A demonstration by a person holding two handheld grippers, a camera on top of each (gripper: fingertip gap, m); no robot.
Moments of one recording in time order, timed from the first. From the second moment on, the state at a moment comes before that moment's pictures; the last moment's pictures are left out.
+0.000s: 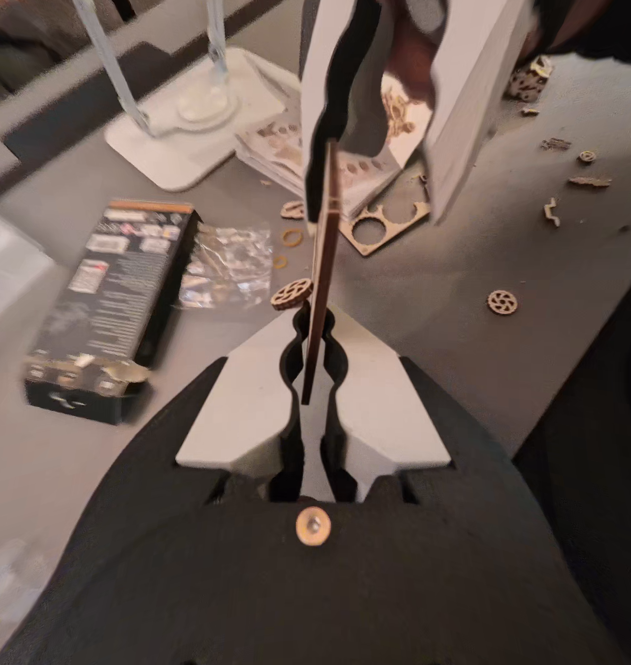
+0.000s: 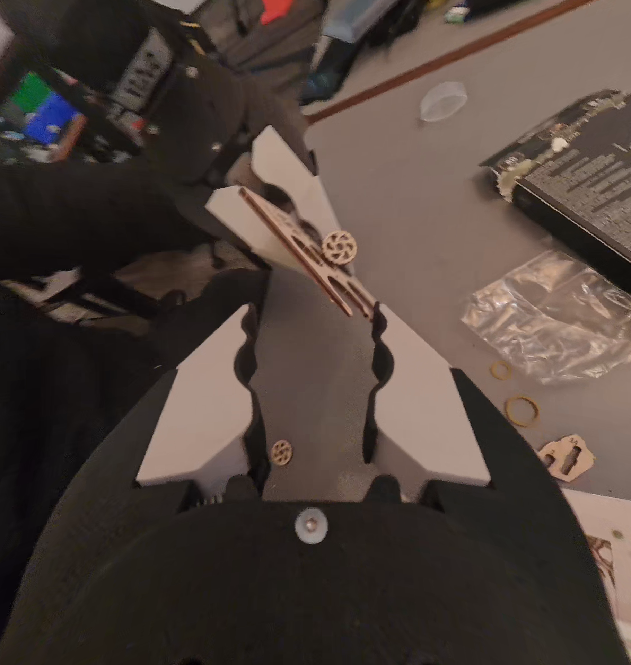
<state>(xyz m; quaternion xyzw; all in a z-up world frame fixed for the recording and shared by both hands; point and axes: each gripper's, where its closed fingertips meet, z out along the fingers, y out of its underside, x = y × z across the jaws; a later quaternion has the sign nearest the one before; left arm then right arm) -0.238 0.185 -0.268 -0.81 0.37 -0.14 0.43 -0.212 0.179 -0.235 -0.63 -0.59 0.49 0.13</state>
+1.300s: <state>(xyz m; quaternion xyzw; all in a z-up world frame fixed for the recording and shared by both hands) -0.270 0.195 -0.285 -0.86 0.25 -0.22 0.39 -0.205 0.214 -0.272 -0.64 -0.64 0.32 0.28</state>
